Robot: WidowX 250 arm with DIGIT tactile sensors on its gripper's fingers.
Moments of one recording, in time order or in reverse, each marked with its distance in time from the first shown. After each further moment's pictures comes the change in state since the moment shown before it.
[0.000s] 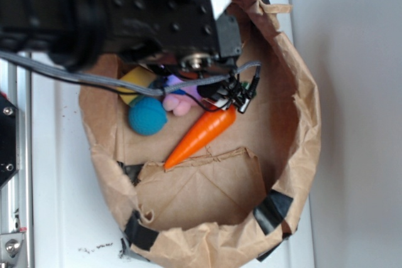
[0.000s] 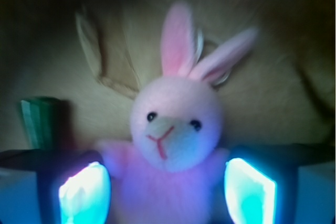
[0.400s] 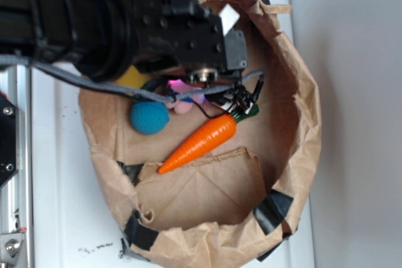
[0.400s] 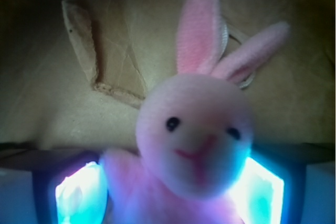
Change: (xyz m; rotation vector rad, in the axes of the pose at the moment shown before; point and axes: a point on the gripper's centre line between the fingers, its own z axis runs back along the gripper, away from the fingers) arm 0.001 -0.009 -0.016 -0.014 -0.052 -0.011
